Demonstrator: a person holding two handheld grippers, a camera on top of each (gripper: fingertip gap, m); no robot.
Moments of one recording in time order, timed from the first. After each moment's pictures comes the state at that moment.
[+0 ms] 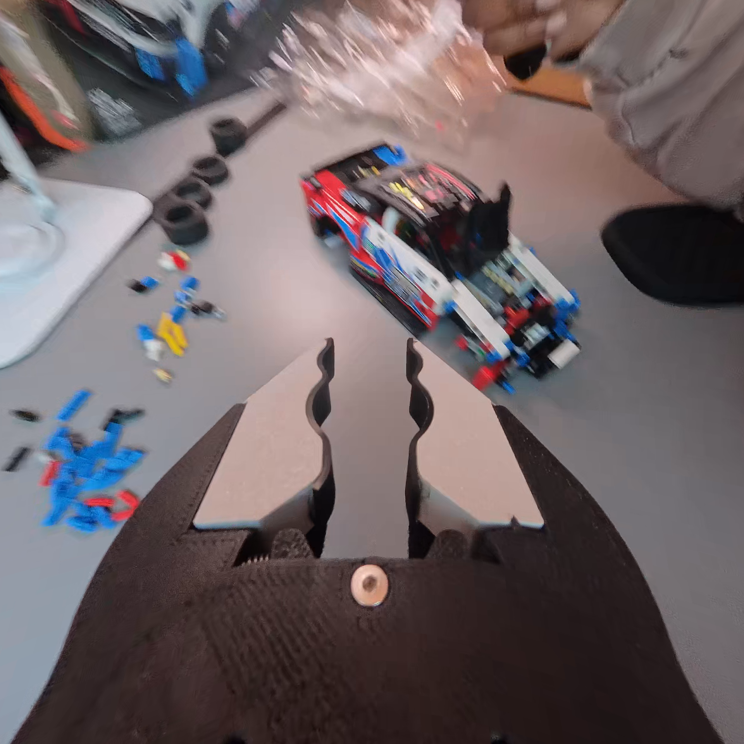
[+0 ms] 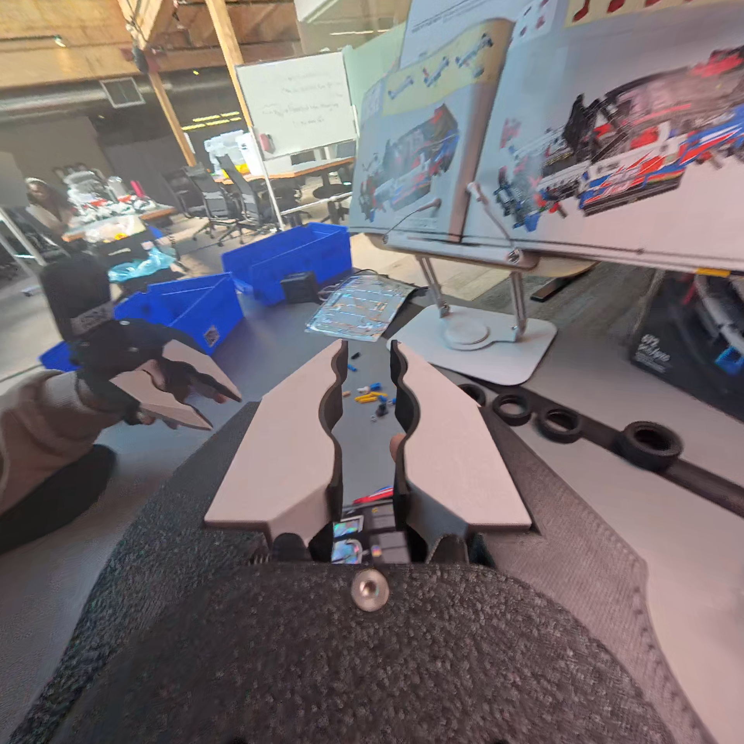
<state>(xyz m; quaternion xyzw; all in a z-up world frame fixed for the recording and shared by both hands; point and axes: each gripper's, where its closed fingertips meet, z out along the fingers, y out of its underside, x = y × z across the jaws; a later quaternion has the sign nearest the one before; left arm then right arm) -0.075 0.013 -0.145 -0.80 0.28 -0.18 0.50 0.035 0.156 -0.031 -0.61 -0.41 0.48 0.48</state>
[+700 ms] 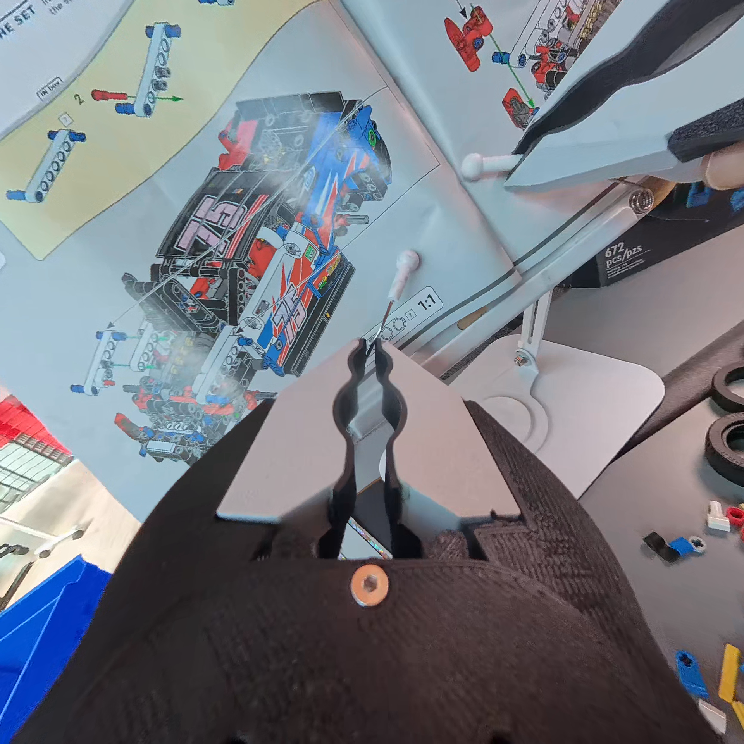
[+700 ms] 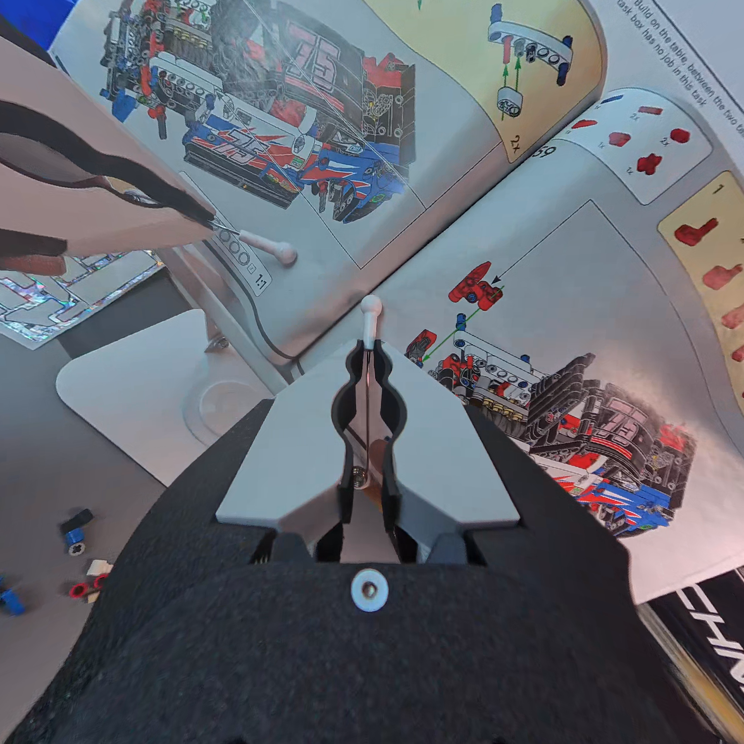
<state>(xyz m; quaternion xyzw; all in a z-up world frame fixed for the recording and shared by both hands) -0.250 0.268 -0.052 -0.73 0.14 0.23 0.63 -0.170 0.320 -0.028 -0.53 -0.57 0.09 0.62</state>
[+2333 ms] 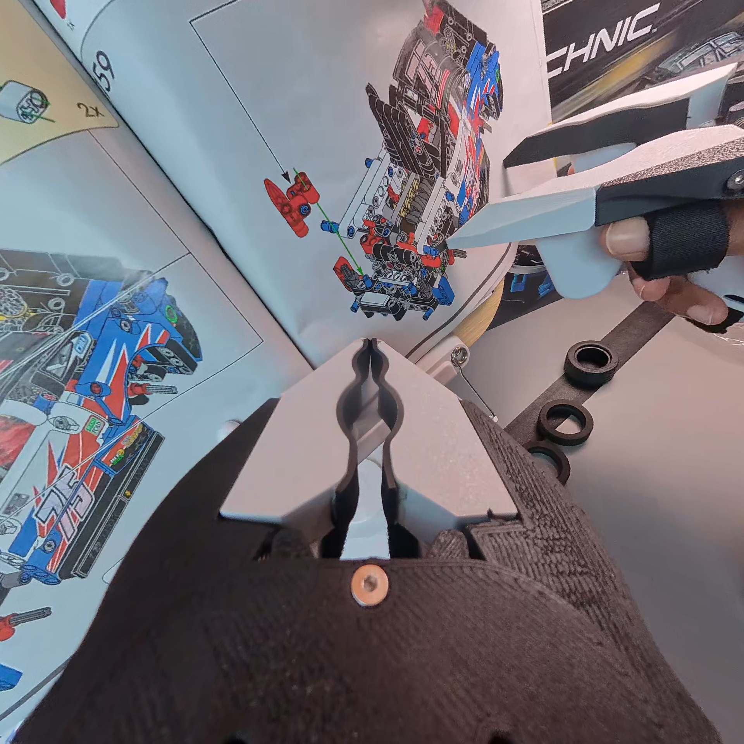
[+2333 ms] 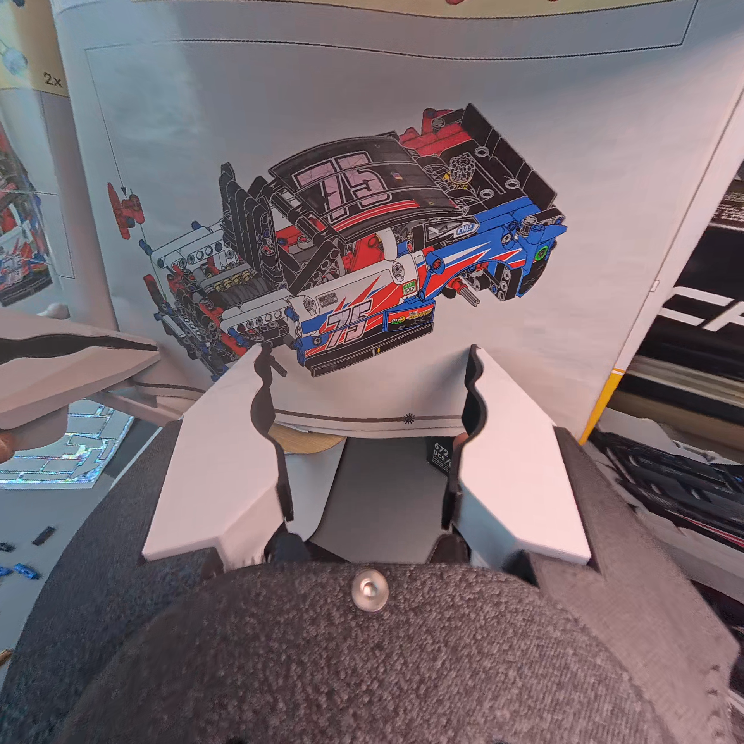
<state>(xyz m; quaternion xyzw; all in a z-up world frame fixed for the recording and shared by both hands) -0.155 0.328 -0.043 -0.79 0.15 0.07 0.59 -0.079 0.410 -0.034 -0.70 -0.32 0.29 0.57</state>
